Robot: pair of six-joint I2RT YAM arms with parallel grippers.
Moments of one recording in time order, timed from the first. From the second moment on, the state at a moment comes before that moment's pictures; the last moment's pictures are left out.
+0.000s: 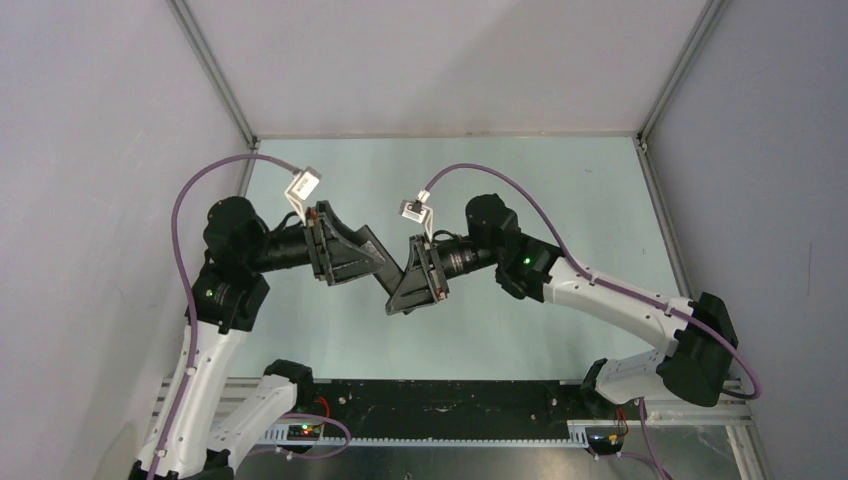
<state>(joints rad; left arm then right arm) -0.24 0.79 1.07 -0.36 1.08 -0.63 0.97 1.37 1.13 0.15 -0.89 0.77</state>
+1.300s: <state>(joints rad) -0.26 0.74 0.94 -0.36 1.17 -0.60 0.93 1.43 1.36 -0.50 -0.95 0.35</state>
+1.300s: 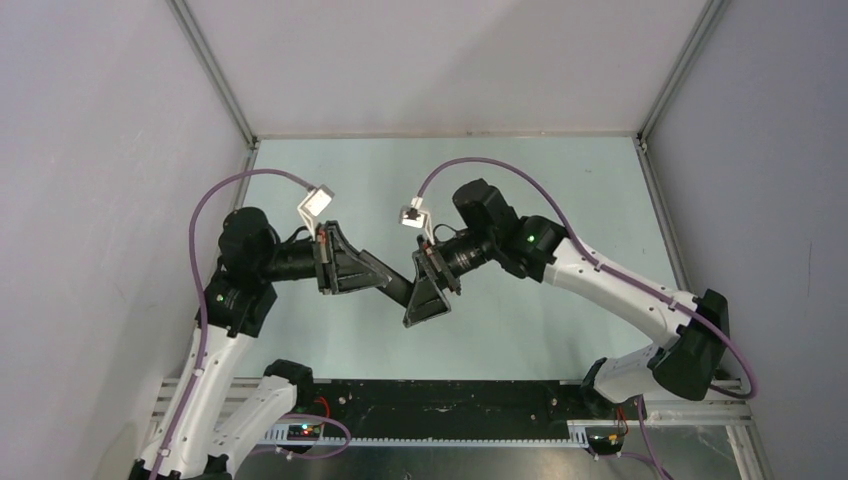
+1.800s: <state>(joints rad) -0.26 0.77 1.02 -0.36 0.90 -0.83 0.86 1.15 0.98 0.10 -0.59 0.83</state>
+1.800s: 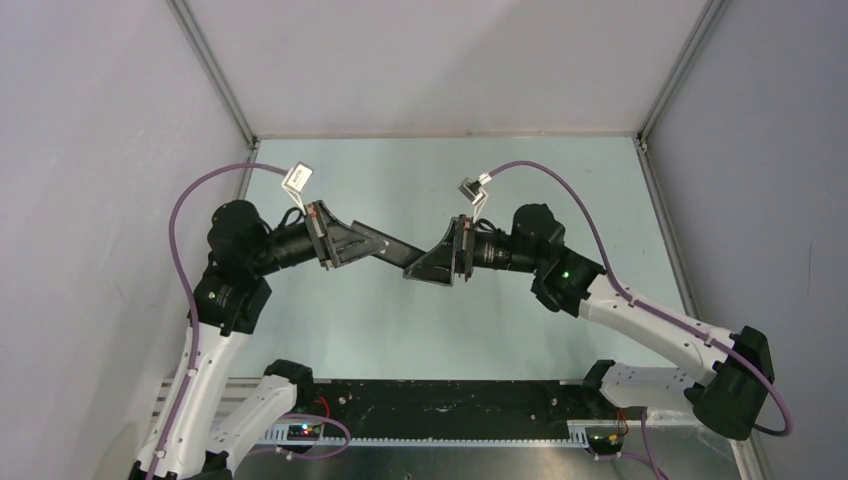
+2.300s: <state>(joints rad) -0.26 0.76 1.02 -0.36 0.74 -1.05 0.90 1.18 0.95 0.44 -0.31 1.16</state>
